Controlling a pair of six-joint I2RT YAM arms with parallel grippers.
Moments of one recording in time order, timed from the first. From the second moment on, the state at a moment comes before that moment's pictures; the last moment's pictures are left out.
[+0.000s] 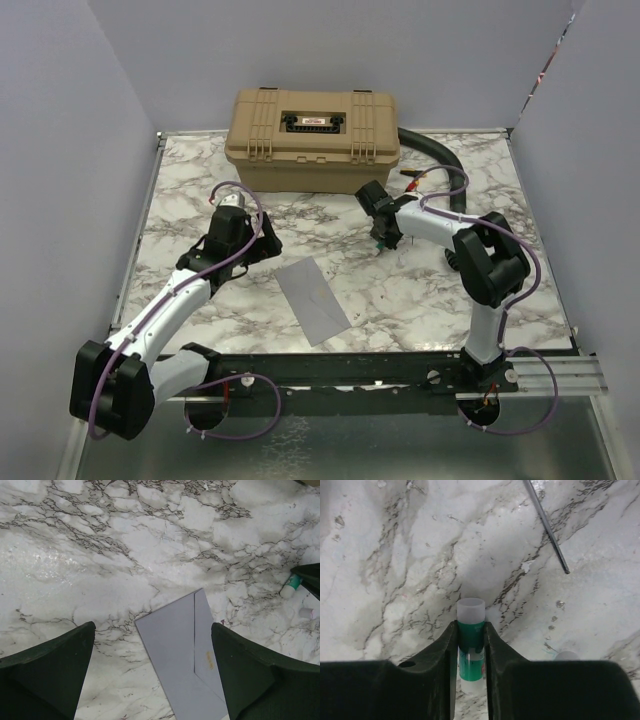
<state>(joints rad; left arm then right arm) -0.37 1.07 0.69 -0.33 -0.05 -0.58 0.57 1.92 1.27 -0.64 0.51 1.18</state>
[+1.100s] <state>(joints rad) -0.56 1.14 0.63 0.48 0.57 -0.92 0.60 1.24 0.75 0.44 -0.39 0.91</state>
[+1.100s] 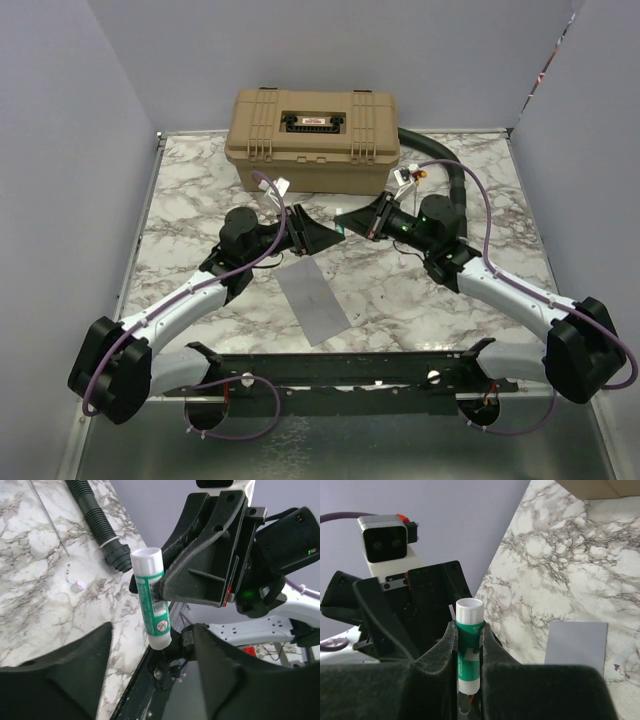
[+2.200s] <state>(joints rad) -0.59 1.10 0.60 0.59 0.70 -0.89 0.61 1.10 0.76 0.27 -0.47 0.81</state>
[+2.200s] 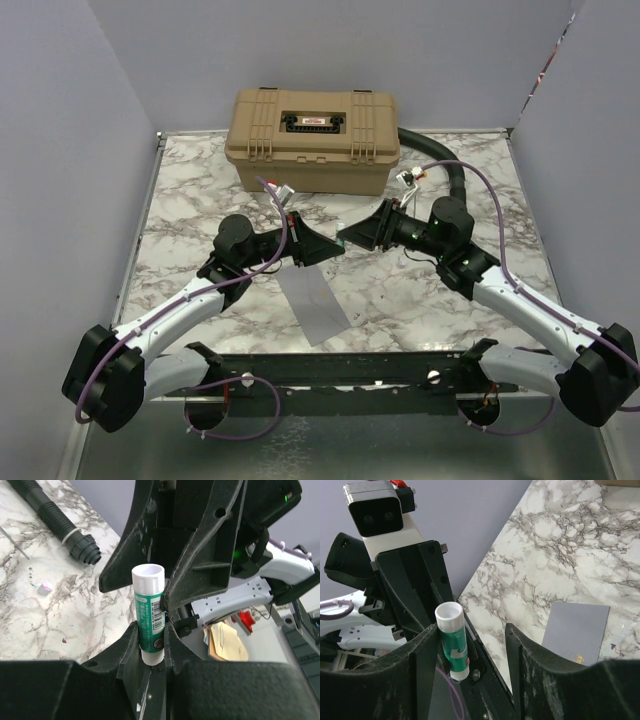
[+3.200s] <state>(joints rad) -0.59 1.12 0.60 0.59 0.91 -0.86 0.61 1.10 0.79 0.24 -0.67 0.71</state>
